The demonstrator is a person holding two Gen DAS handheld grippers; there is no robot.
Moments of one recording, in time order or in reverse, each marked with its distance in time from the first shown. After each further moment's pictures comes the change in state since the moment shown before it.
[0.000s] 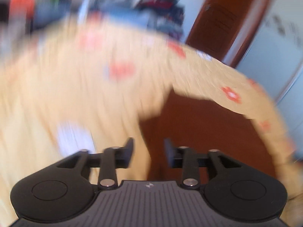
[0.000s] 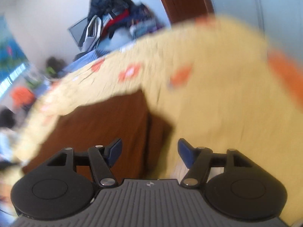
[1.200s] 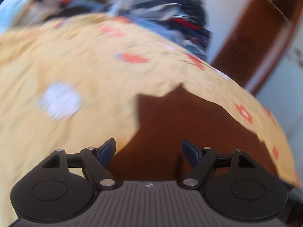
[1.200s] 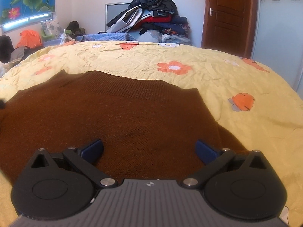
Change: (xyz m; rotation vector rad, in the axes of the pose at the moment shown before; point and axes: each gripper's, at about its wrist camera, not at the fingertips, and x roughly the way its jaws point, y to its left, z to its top) left arm 0.012 -0.008 -0.088 -0.432 -0.046 0.034; right arm 0.108 0.087 -0.056 -0.384 -0.050 -0.038
